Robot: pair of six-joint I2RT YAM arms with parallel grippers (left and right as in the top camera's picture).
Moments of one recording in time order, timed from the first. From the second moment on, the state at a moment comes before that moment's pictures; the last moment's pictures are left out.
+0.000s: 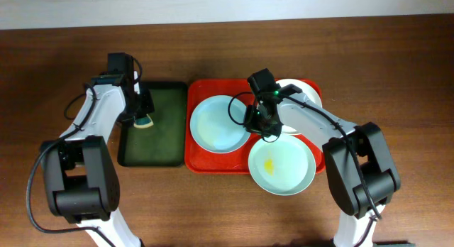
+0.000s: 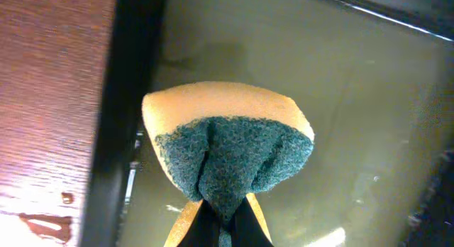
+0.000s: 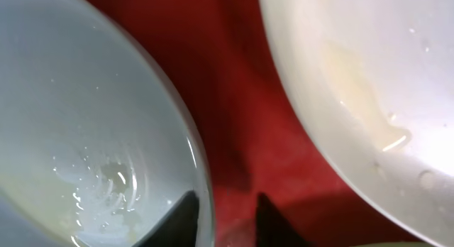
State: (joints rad) left arm 0.03 1.96 1.41 -0.77 -0.01 -0.20; right arm 0.42 1.99 1.34 -0.70 -0.18 0.68
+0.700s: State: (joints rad) left arm 0.03 1.96 1.41 -0.76 0.08 -0.20; right arm 0.41 2.00 1.68 -1.09 -0.28 0.56
